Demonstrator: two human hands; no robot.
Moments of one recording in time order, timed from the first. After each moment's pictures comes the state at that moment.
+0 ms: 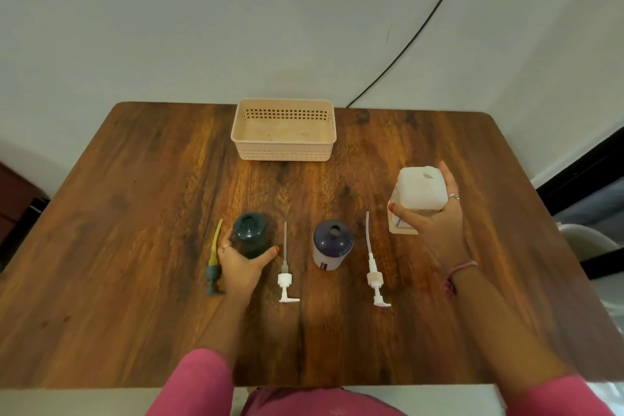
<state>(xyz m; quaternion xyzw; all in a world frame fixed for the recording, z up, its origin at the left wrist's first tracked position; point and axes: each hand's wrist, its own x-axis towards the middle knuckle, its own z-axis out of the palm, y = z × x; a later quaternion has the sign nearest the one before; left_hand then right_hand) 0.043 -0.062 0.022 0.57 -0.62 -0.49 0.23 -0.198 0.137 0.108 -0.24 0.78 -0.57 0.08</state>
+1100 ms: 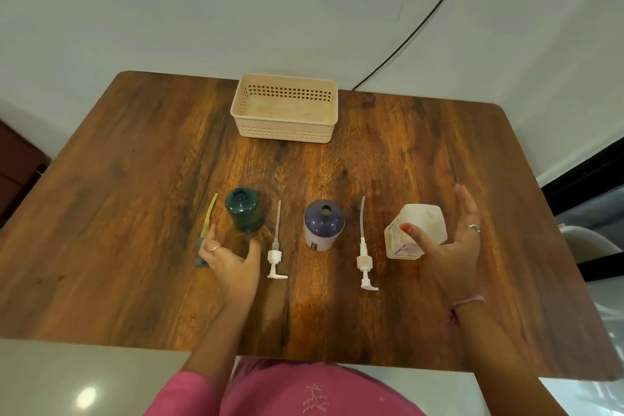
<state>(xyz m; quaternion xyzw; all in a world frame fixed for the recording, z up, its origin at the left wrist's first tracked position) 0.056 -0.006 0.033 0.60 -0.60 -0.42 0.32 -0.175 0.196 0.096 -0.24 0.80 -0.55 0.02</state>
